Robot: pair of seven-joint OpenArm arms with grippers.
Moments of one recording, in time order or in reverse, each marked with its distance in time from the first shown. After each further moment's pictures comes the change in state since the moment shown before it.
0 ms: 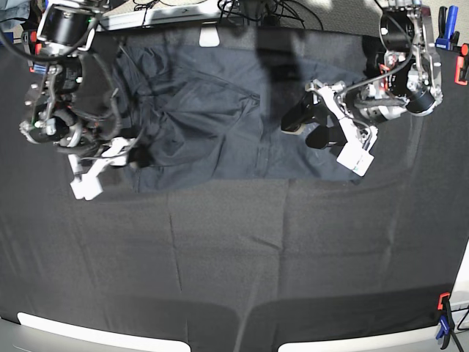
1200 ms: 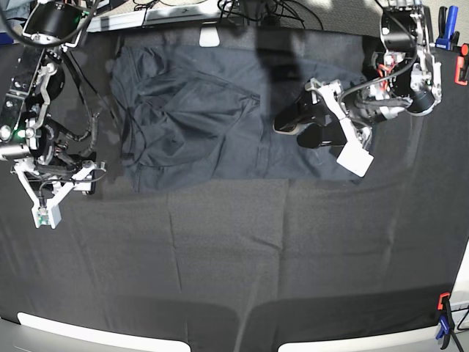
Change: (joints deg) left arm 0.0 0.0 0.0 0.0 -7.5 0.0 2.6; right arm 0.3 3.5 -0.1 23.7 -23.0 -15.2 -5.4
